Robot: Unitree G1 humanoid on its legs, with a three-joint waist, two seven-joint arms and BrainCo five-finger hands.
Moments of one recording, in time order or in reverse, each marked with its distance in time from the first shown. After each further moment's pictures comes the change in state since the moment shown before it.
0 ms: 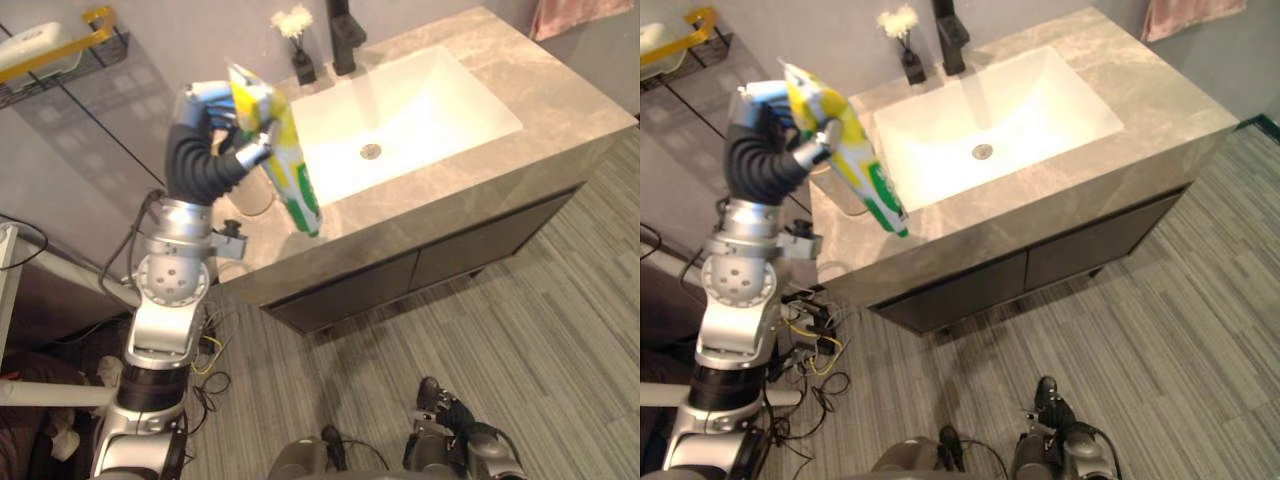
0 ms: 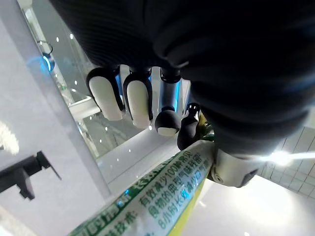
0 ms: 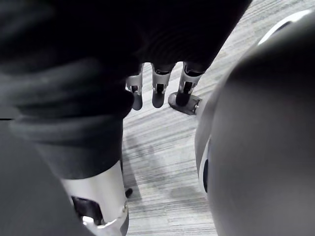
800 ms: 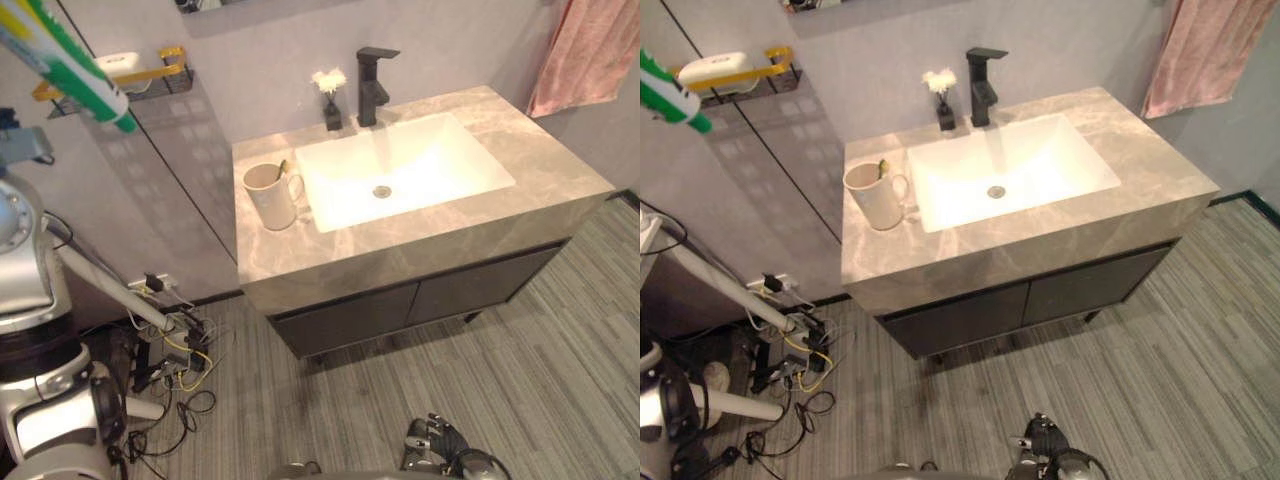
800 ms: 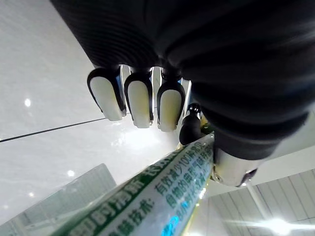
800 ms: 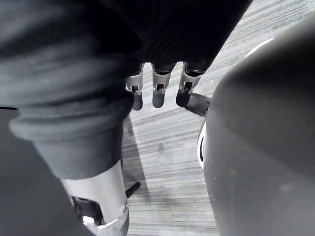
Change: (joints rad) left arm -0.136 0.309 0.403 0.159 0.002 0.006 0.187; right arm 0.124 0.039 0.006 -0.073 -0.002 0.018 0.022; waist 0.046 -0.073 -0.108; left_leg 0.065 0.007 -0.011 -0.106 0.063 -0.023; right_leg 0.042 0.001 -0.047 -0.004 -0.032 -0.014
